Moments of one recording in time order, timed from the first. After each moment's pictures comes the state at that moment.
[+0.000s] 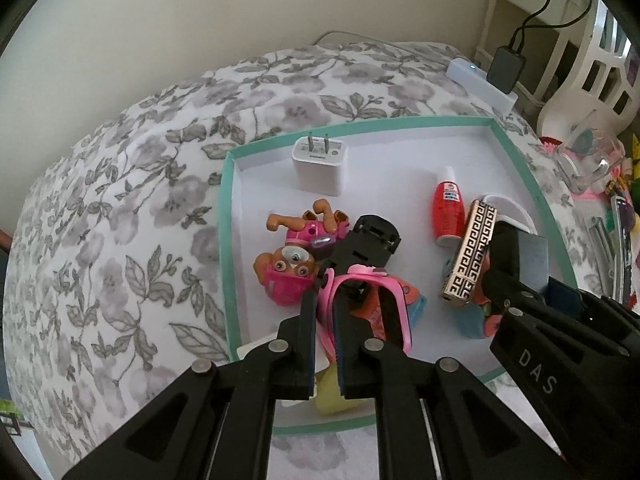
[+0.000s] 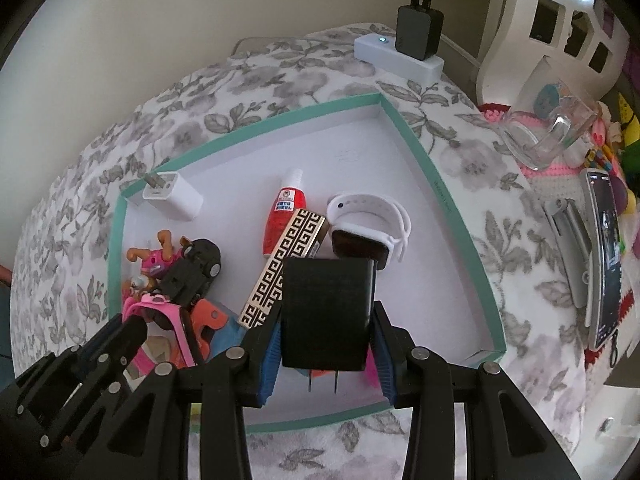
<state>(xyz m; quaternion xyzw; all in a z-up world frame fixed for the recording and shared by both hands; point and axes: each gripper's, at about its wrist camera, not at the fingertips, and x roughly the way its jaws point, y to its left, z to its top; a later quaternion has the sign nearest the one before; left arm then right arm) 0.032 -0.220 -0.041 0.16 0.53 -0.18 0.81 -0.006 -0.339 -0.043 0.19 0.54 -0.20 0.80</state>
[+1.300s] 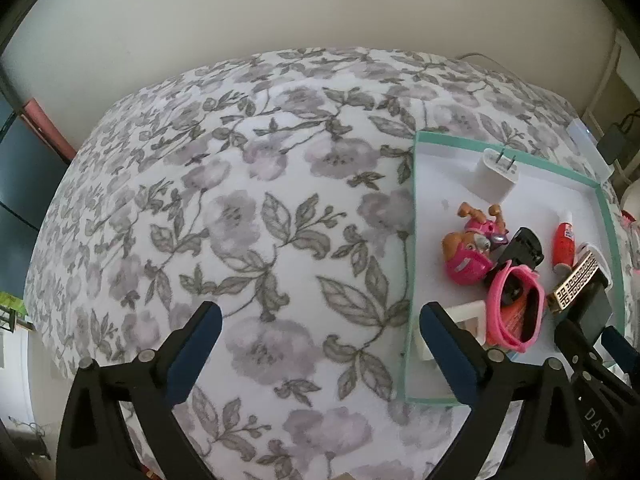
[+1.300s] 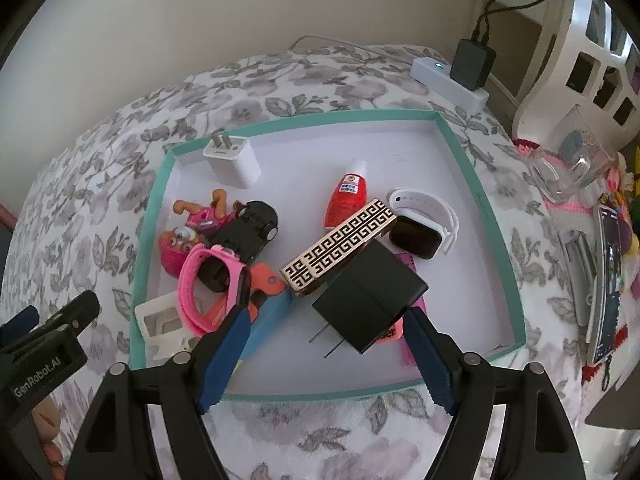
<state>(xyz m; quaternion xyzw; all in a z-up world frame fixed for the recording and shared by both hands) 0.046 -0.108 -0.031 0.09 0.55 -0.01 0.83 -0.013 -0.291 -0.035 0.12 0.53 -0.15 0.82</state>
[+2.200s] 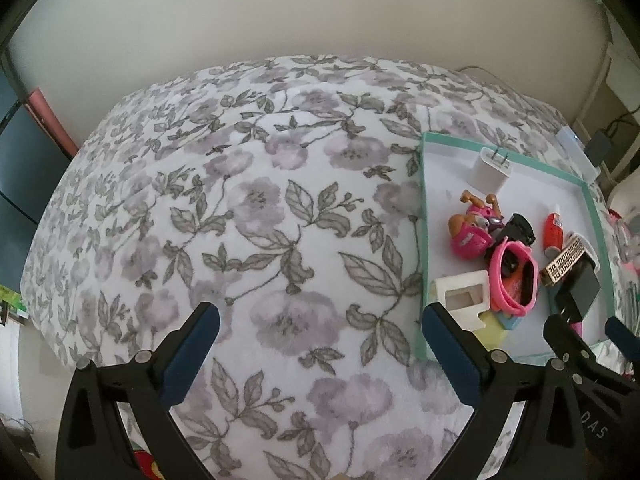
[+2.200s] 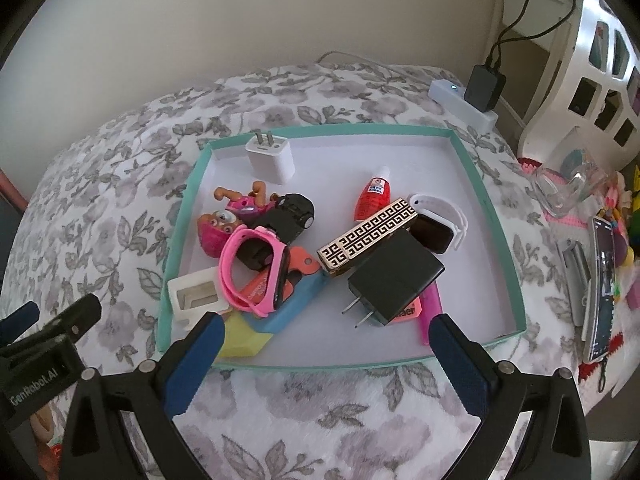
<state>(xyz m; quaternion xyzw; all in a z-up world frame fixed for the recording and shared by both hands) 0.017 -0.082 -0.015 0.07 0.53 -0.02 0.84 -0.032 -0.263 -0.018 0.10 0.51 -0.13 0.84</state>
